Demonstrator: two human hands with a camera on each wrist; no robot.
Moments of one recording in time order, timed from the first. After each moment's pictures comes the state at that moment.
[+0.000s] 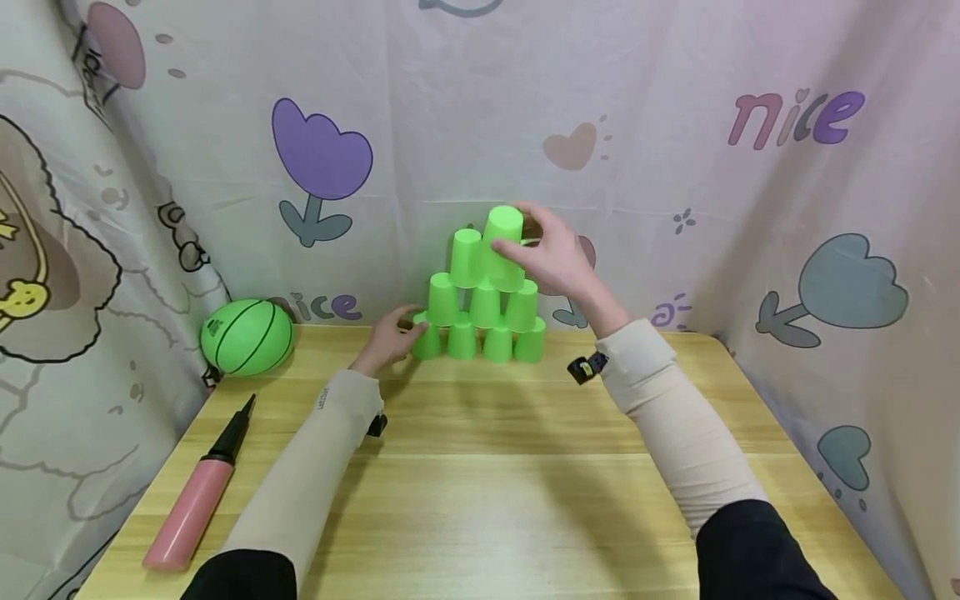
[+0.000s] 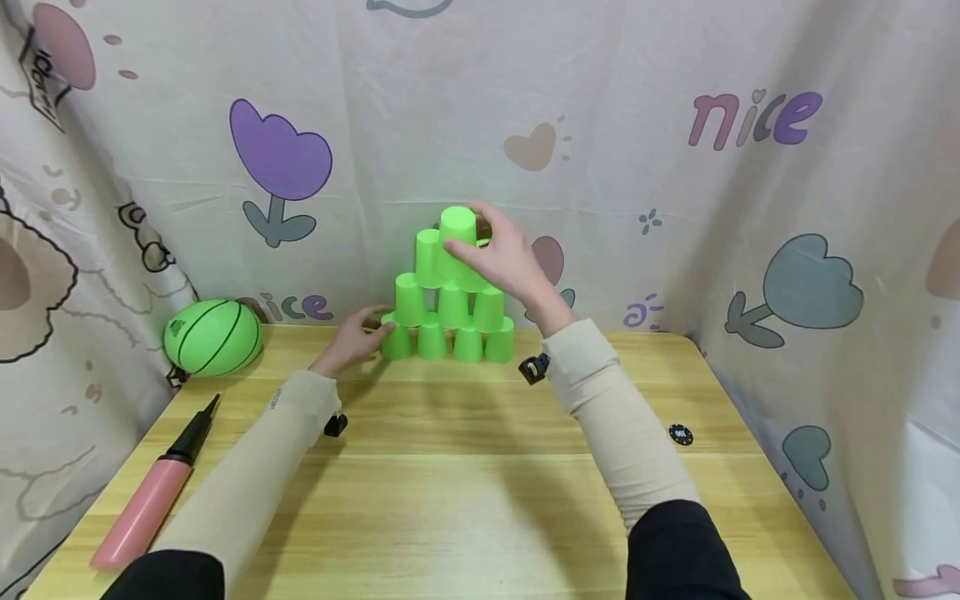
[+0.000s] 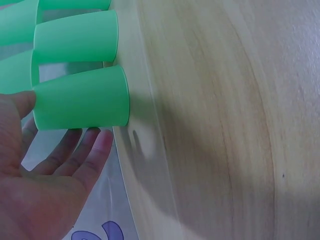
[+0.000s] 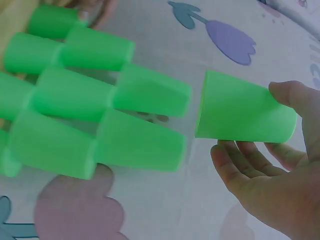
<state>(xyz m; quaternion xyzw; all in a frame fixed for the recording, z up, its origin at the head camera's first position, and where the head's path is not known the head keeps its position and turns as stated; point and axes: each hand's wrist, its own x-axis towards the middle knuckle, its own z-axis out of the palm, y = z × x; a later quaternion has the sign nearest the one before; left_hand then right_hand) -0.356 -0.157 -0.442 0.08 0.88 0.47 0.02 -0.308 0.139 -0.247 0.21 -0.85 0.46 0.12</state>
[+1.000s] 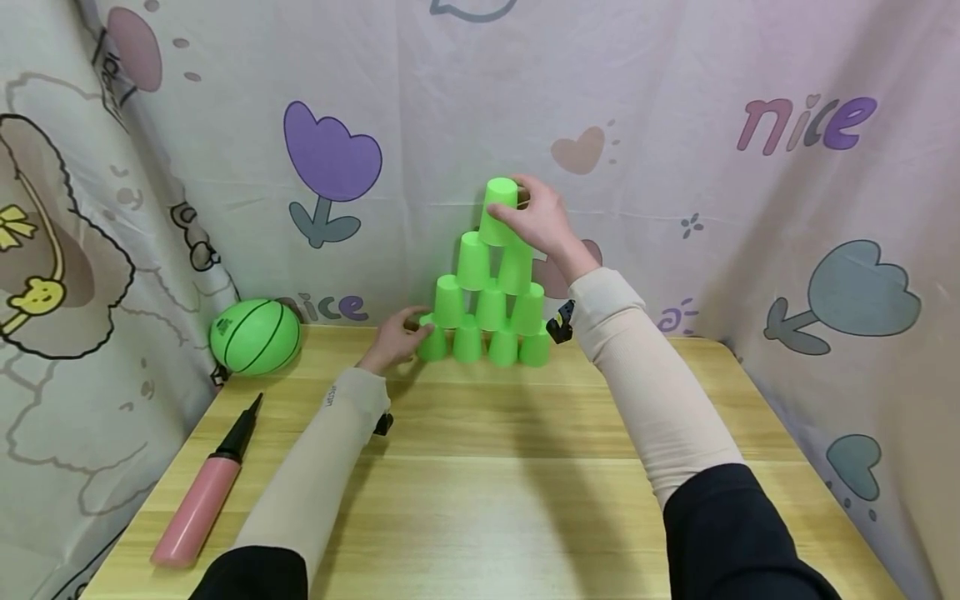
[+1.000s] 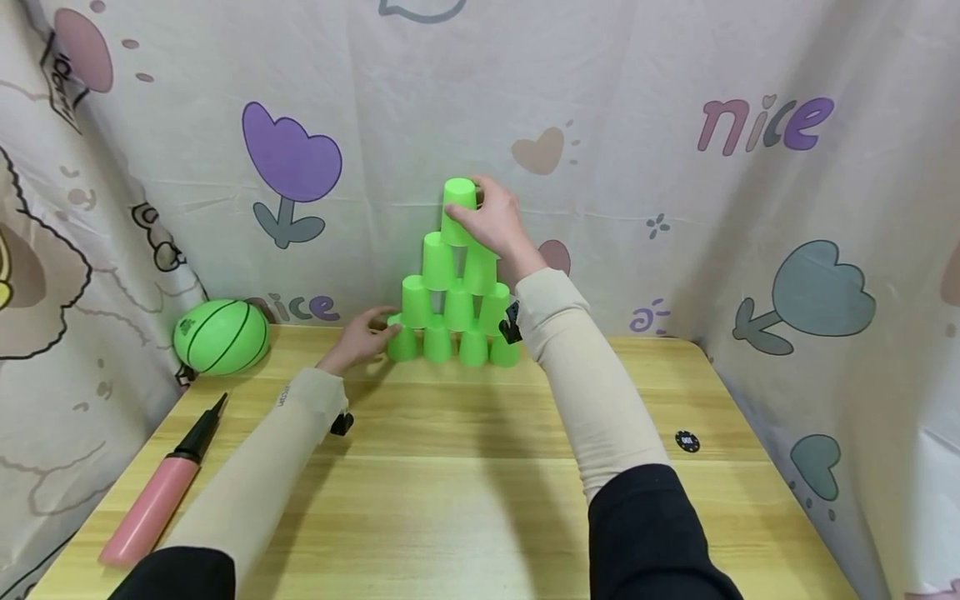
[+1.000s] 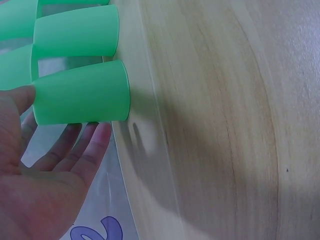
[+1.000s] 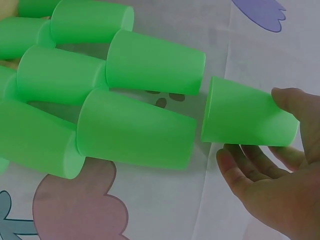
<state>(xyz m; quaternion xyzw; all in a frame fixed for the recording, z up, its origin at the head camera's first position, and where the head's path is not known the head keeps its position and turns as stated) -0.355 -0.158 -0.438 0.08 0.88 0.47 0.03 -0.363 0.115 -0.220 0.14 -0.89 0.42 0.11</state>
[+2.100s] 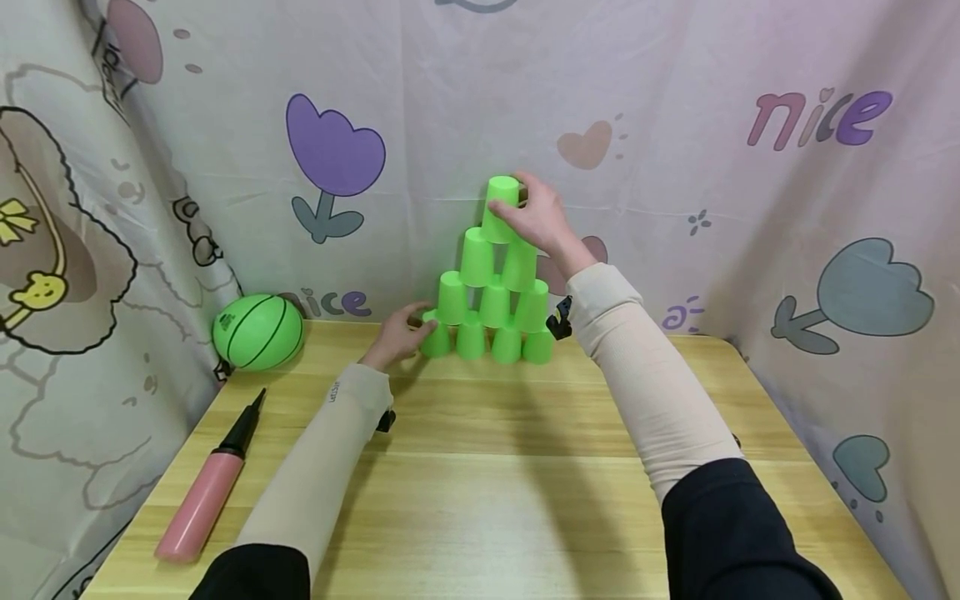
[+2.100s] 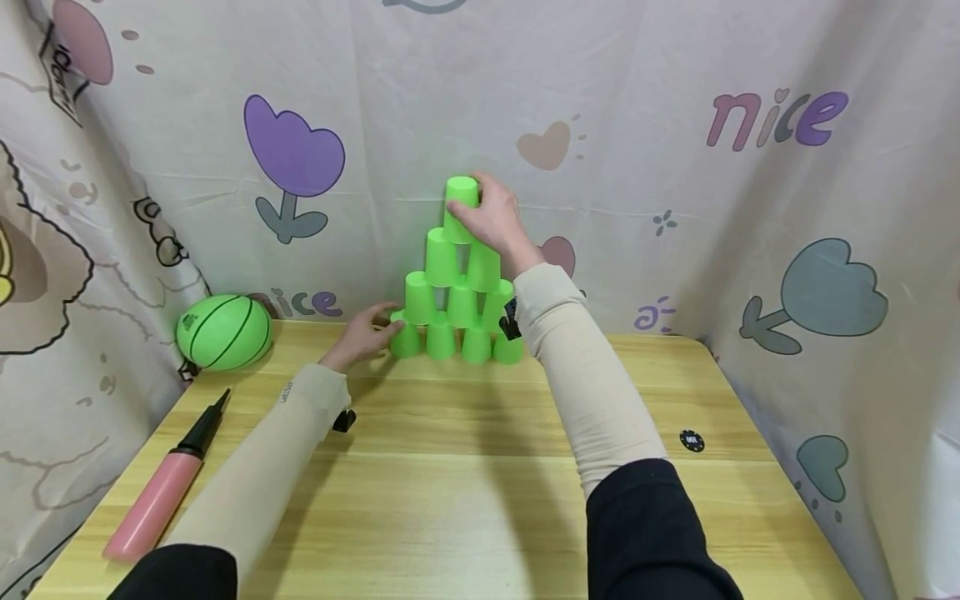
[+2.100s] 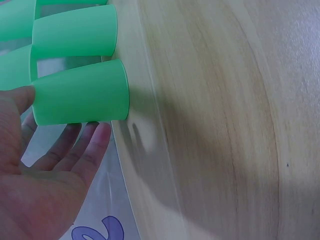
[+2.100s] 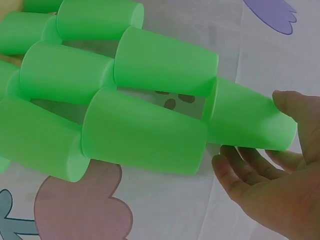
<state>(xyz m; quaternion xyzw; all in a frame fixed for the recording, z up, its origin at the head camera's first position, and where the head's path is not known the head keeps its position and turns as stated) -0.356 -0.157 -0.438 0.08 0.88 0.47 0.04 -0.375 0.106 -0.225 0.14 -0.89 0.41 0.11</state>
